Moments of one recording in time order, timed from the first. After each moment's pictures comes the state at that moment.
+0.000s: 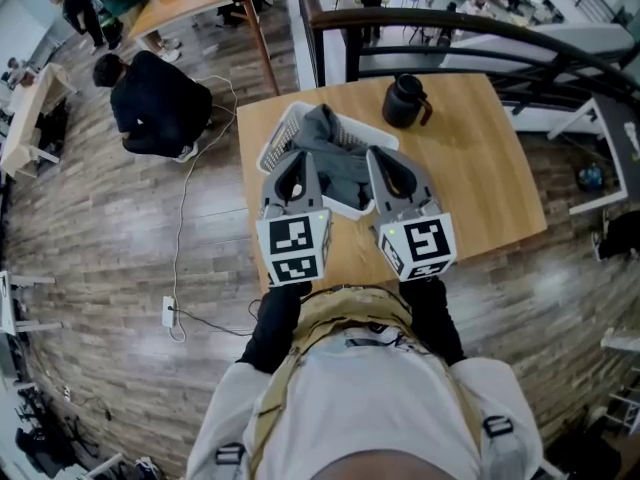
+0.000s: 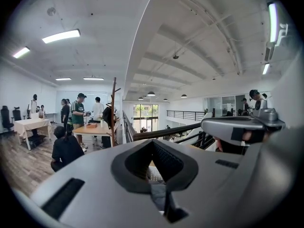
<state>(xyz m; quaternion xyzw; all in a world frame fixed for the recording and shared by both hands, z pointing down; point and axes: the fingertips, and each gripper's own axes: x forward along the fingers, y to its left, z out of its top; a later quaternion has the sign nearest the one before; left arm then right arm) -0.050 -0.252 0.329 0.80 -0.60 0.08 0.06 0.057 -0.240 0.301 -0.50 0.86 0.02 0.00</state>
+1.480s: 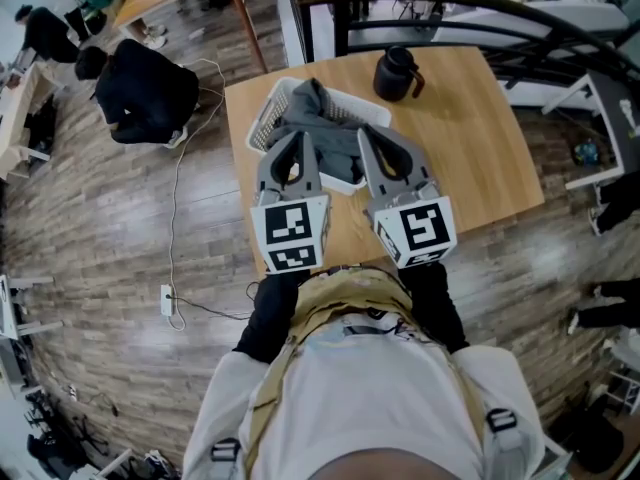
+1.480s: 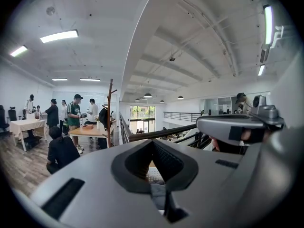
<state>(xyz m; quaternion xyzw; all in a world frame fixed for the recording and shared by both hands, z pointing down) -0.035 -0.236 0.333 0.81 -0.58 0.07 0.05 0.054 -0.221 0.301 -0.50 0.87 0.04 0.00</state>
